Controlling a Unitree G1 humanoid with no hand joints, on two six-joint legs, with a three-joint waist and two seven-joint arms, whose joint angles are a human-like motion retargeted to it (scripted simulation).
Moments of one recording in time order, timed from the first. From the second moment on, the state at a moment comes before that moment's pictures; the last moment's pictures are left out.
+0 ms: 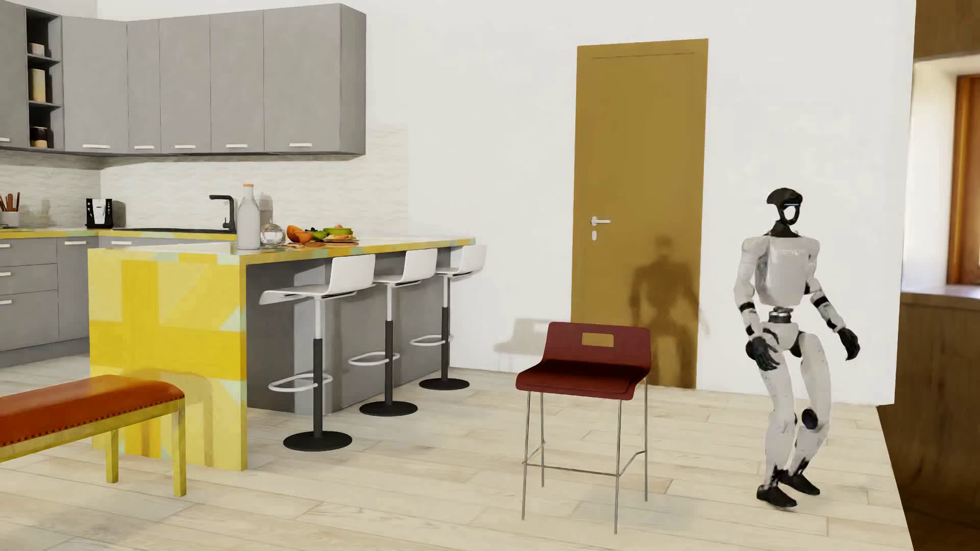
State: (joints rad) body -0.28 -0.51 0.01 0.04 -0.01 0.02 0.01 -0.04 0.01 0.72 0.73 0.23 0.20 -0.43 -0.35 0.23 -0.15 -0.04 0.07 -0.05 0.00 0.60 0.68 0.00 0.00 0.03 0.05 0.01 0.01
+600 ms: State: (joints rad) body -0.72 -0.24 0.00 0.02 0.09 0.10 0.01 0.07 -0.02 1.10 0.83 0.33 0.11 -0.37 -0.66 0.17 -0.17 -0.20 -0.09 -0.03 0.08 0.57 0.69 0.10 -0.02 0.07 0.03 0.11 -0.04
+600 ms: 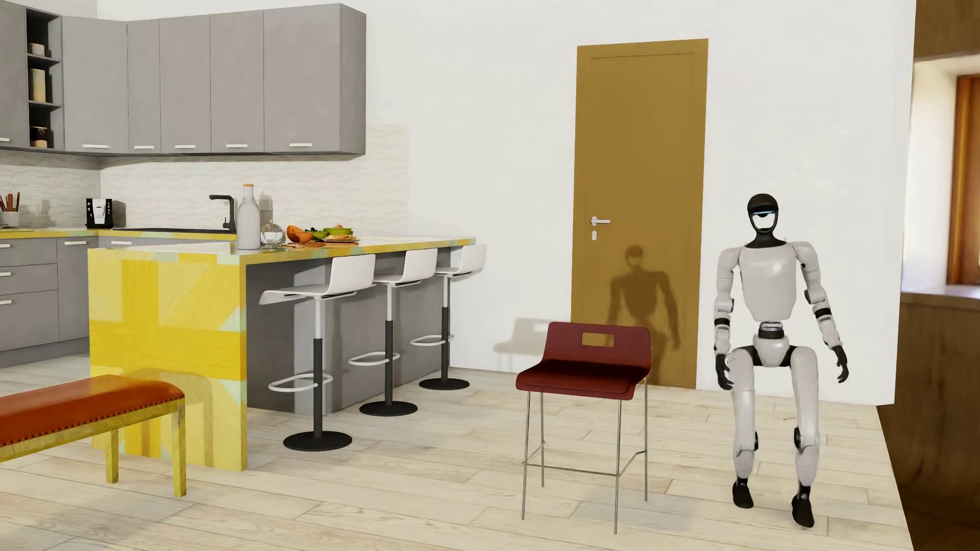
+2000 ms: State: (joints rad) body -0.32 -0.47 -0.27 0.20 -0.05 -0.07 0.14 -0.10 0.02 0.77 1.13 0.10 0.28 -0.44 -0.46 0.20 -0.14 -0.17 -0.08 -0.09 0.02 0.55 0.60 0.01 0.07 -0.01 0.17 0.16 0.09
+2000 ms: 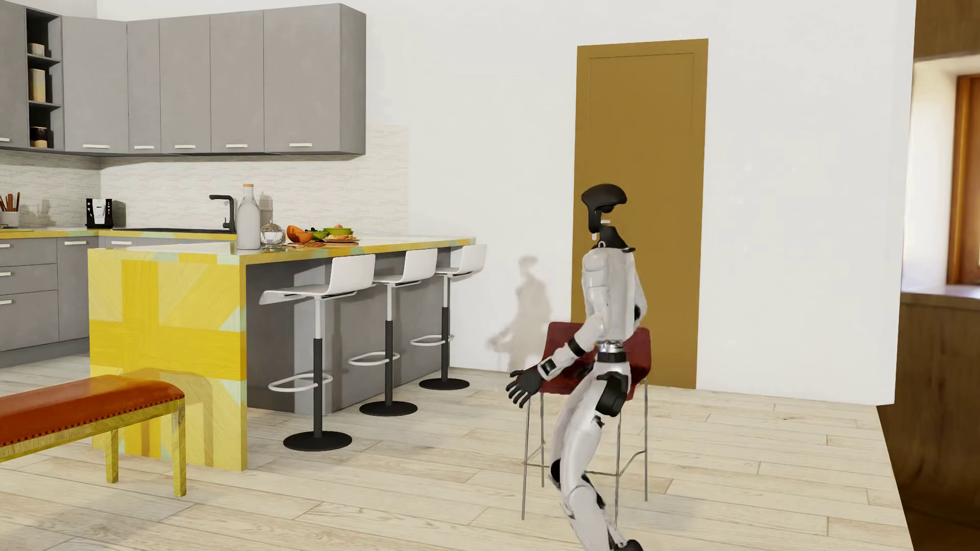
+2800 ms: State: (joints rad) body -0.46 -0.53 -0.27 0.15 -0.04 -0.04 0.18 -0.08 0.07 0.88 1.23 0.12 0.20 -0.42 -0.46 0.22 -0.18 -0.07 -0.05 -0.06 0.02 0.57 0.62 0.01 0.03 -0.06 0.13 0.20 0.06
